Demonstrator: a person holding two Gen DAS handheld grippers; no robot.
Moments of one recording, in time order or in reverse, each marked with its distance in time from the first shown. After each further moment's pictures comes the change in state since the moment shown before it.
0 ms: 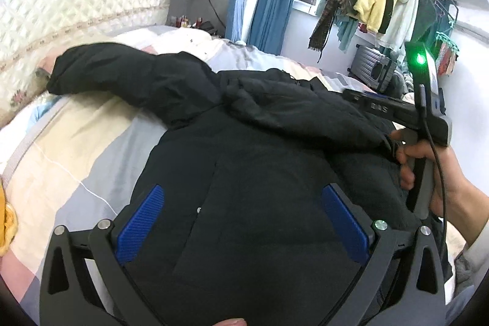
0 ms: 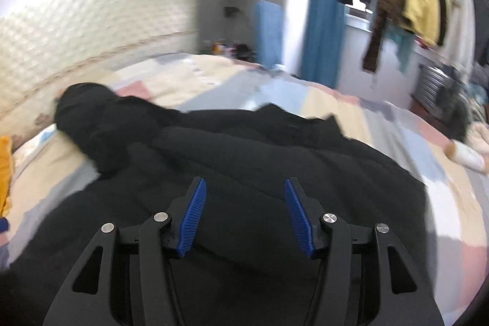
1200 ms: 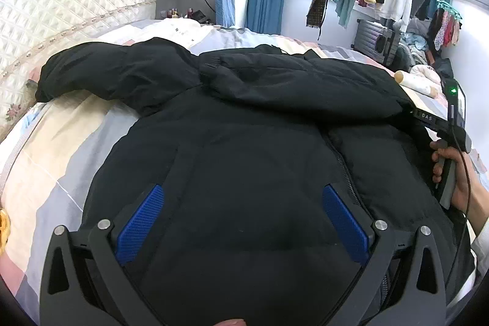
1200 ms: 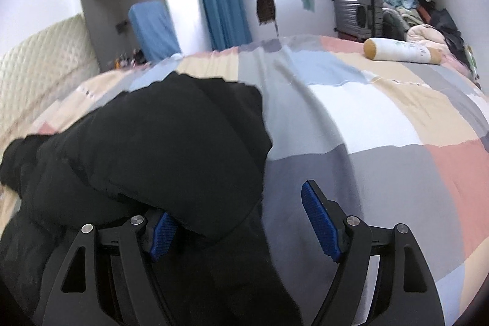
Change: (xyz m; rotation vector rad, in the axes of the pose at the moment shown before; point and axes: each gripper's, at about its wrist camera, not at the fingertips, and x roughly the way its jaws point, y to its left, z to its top) left arm 0.051 -0.048 -0.020 0.086 0.063 0.063; right arm -0.001 -0.215 -0.107 0.396 0.029 -0.174
